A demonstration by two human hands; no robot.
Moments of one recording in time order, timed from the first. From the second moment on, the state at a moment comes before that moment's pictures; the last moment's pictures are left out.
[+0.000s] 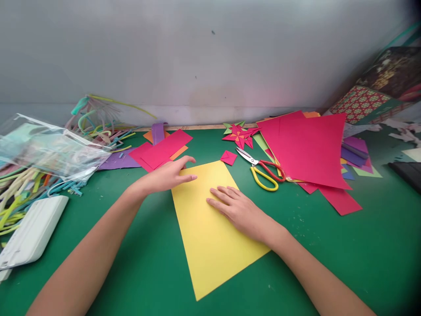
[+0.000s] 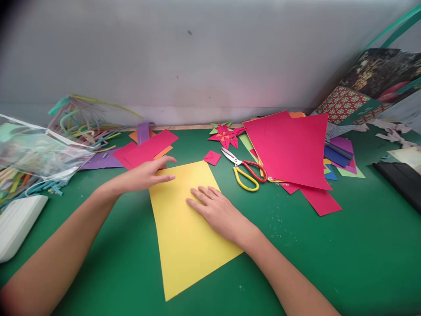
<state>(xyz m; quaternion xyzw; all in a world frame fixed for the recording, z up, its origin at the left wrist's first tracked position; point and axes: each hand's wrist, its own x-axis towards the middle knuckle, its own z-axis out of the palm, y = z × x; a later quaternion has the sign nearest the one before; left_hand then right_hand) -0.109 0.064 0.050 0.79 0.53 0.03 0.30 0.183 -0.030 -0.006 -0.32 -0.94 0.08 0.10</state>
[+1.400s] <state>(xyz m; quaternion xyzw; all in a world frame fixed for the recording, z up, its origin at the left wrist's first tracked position) -0.074 0.042 0.050 0.85 0.33 -0.03 0.41 0.201 -0.012 -0.009 -0.34 -0.89 0.24 0.20</state>
